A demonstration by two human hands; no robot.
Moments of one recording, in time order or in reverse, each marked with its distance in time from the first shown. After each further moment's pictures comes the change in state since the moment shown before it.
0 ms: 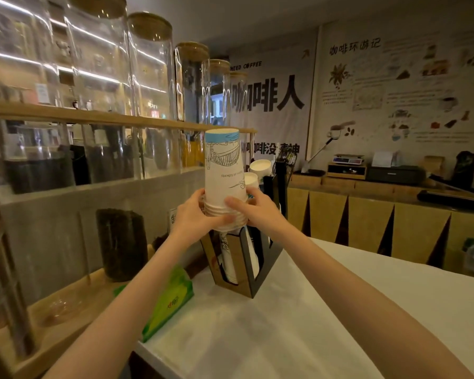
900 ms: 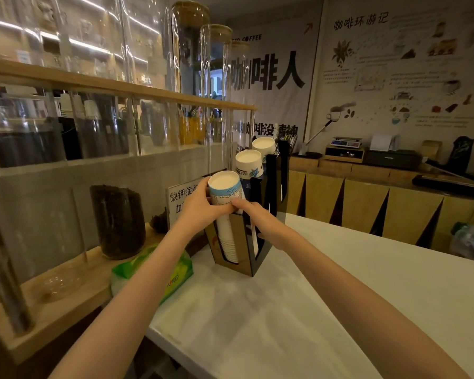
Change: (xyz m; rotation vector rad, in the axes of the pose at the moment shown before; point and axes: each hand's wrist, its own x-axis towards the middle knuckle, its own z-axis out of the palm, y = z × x) left_hand 0.000 -0.026 0.021 -0.155 -0.104 -0.048; right_hand -0.005 0.057 0.021 -0.022 -0.104 0.391
